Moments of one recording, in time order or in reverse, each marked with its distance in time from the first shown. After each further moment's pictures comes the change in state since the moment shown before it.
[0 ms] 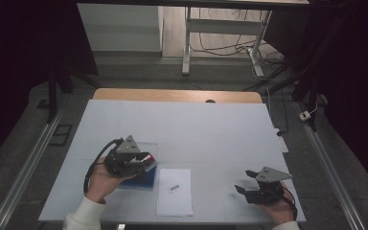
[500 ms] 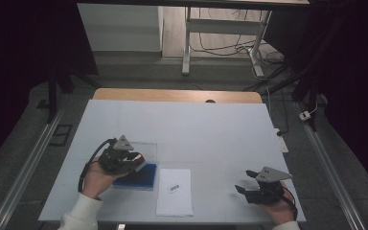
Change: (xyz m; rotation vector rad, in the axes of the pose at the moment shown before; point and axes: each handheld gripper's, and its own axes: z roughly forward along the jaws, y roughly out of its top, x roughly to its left) left arm 0.026 -0.024 0.015 0.095 0.047 -0.074; right arm 0.000 0.000 0.000 0.002 -0.002 -0.002
